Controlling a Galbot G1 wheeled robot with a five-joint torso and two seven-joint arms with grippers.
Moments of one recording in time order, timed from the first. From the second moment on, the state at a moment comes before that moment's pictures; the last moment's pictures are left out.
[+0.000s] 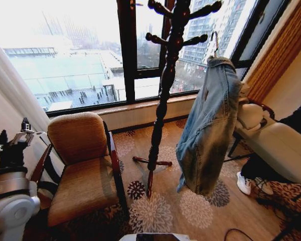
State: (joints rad) left arm 1.54 -1.22 -1.14 -2.35 -0.95 -0.05 -0.22; right arm -0.19 0.50 -0.16 1.77 0.61 -0.10 0.38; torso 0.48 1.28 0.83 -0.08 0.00
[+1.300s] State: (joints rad) left arm 1.53 -1.23 -1.12 -2.32 -0.94 -0.06 -0.22; right arm -0.09 0.51 -0.27 1.76 0.61 -0.10 0.38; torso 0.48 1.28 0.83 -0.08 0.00
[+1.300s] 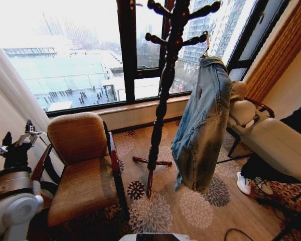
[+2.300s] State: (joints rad) left arm 1.53 -1.24 -1.12 -2.33 -0.94 -0.06 -0.22; right arm -0.06 0.52 -0.29 1.75 0.61 -0.11 0.36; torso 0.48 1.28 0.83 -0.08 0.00
